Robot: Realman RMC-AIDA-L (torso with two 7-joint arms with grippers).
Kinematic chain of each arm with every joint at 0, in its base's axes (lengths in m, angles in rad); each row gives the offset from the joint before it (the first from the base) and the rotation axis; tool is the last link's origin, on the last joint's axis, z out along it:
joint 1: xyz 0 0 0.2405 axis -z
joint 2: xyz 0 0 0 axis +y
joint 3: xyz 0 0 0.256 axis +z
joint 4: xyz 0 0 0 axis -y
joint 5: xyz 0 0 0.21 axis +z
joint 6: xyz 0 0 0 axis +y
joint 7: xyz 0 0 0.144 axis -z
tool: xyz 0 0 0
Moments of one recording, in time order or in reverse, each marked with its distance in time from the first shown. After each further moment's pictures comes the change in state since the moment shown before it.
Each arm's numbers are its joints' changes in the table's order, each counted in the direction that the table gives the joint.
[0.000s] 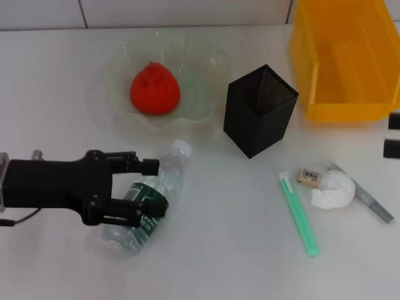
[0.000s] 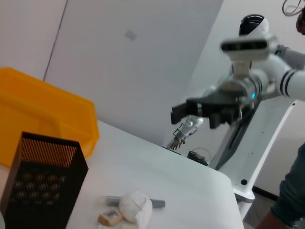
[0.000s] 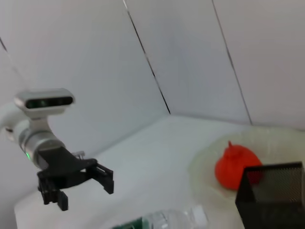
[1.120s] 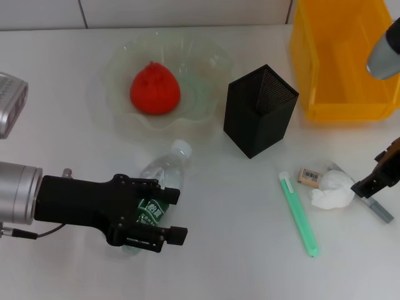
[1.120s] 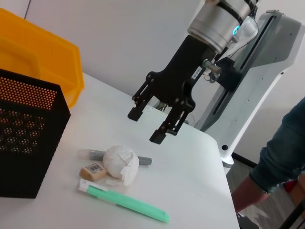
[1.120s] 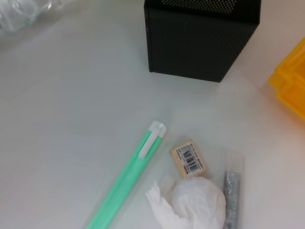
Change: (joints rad) left arm 0.063 -0.040 0.000 0.058 0.152 -0.029 0.008; right arm -0.164 0.038 -0.900 0.412 -0.703 0.190 -0.760
